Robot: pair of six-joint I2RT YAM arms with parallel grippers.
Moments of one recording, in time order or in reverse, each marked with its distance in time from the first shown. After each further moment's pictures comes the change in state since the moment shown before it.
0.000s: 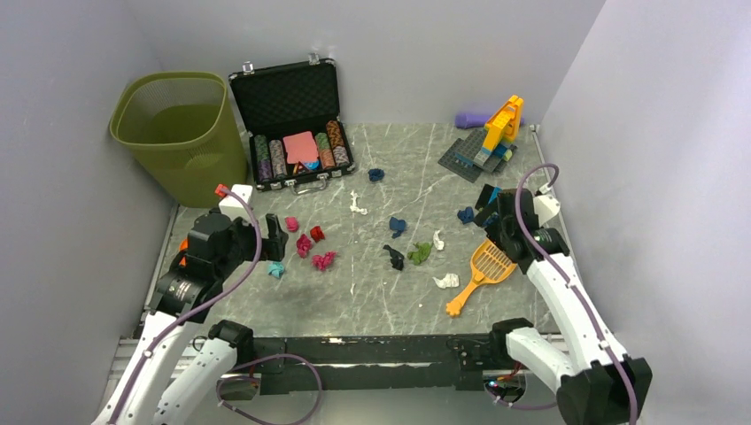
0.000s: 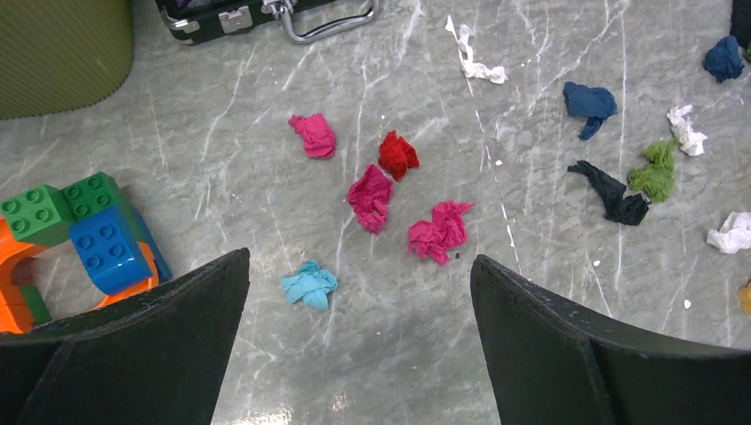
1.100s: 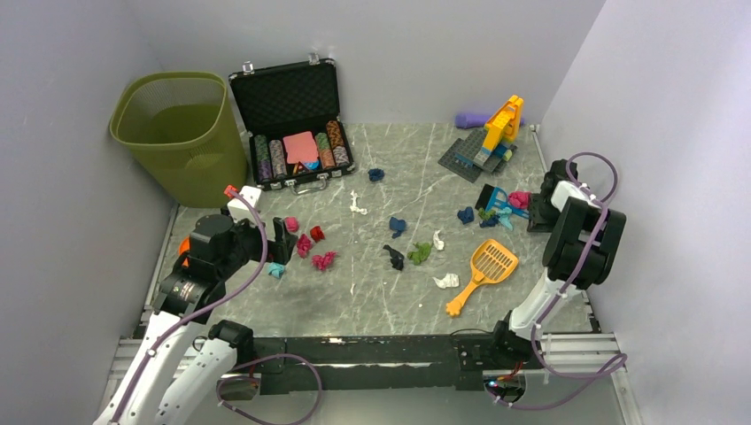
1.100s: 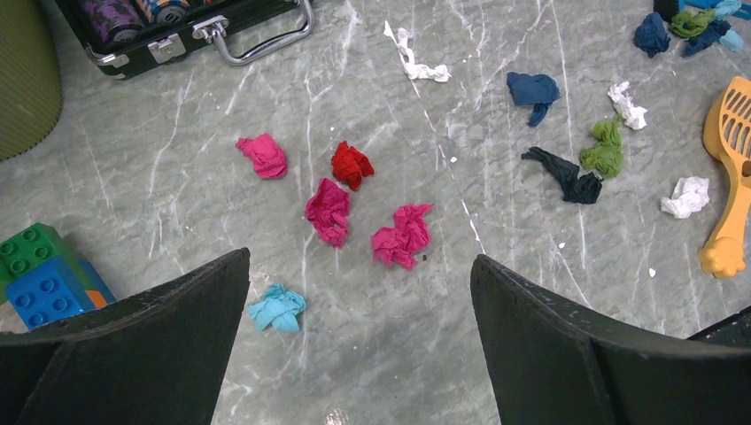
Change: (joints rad) left arm 0.000 0.003 -0.046 0.088 0.143 0.048; right arm -0.578 0.914 0.346 0.204 -0.158 0.415
